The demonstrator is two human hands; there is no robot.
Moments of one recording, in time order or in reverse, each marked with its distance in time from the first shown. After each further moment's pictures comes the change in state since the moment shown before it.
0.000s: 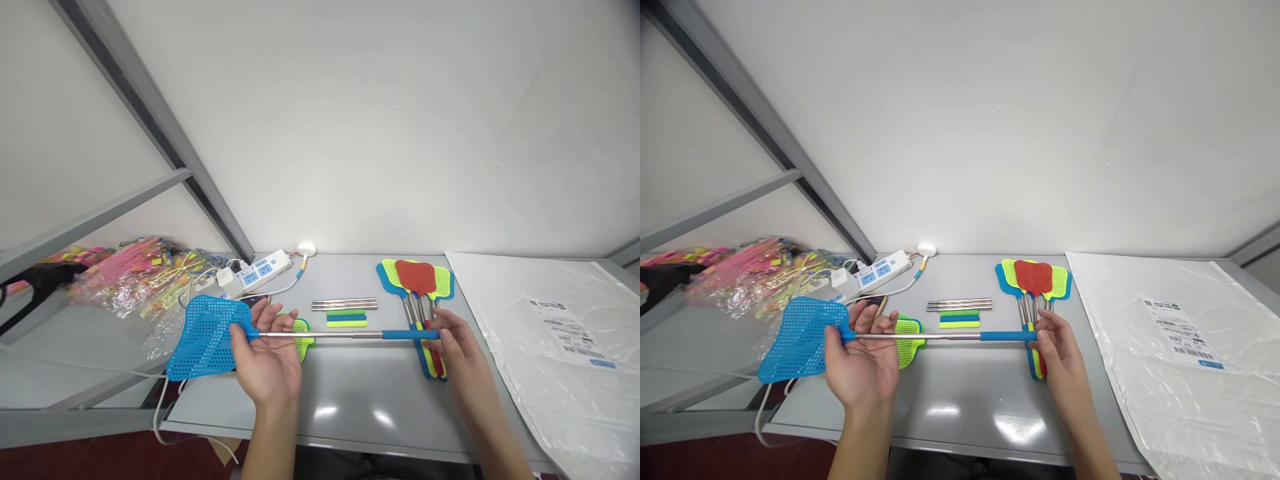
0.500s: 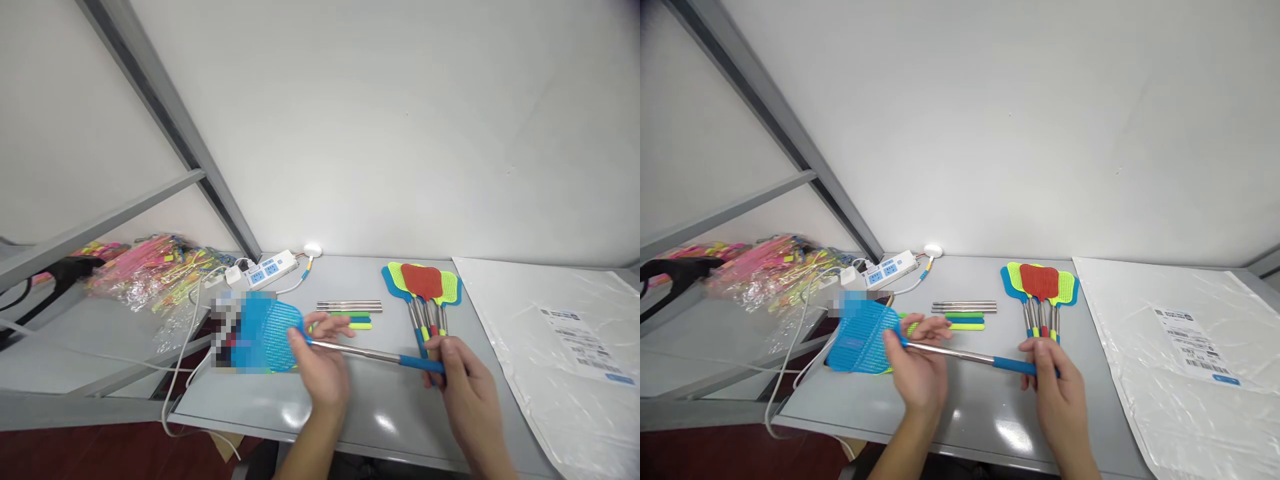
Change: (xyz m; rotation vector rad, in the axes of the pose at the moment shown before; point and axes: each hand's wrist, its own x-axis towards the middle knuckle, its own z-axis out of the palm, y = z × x) left_hand -0.052 -0.053 0.010 0.121 -0.174 -0.052; right_hand -0.027 -0.019 0.020 -0.062 -0.018 -0.006
